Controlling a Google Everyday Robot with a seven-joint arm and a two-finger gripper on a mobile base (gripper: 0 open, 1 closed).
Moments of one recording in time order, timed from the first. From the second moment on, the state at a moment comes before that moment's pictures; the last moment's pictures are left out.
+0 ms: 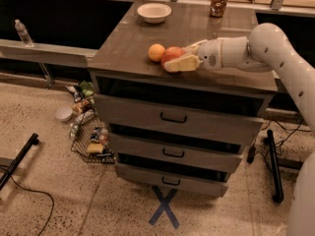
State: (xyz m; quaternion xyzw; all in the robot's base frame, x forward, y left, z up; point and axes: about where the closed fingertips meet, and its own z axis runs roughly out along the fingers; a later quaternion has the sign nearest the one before) arm 0.723 -0.079 0.846 -0.42 0.69 0.36 0.46
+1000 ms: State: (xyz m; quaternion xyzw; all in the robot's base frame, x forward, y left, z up) arm 0.751 -0.068 0.852 -0.39 0.70 0.32 0.51
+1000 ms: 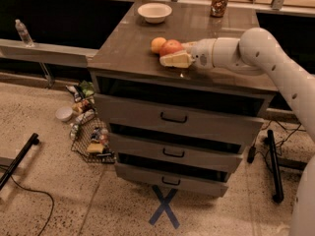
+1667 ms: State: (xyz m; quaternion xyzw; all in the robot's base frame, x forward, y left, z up) arm 0.766 -0.097 0.861 -0.36 0.71 0.28 0.54
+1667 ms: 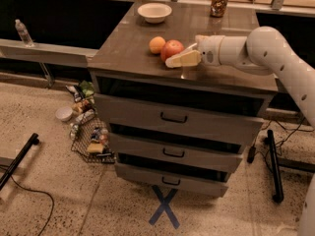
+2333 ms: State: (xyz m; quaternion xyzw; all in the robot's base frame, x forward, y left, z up) arm 0.779 -0.211 0.891 -0.29 0.75 0.18 0.57
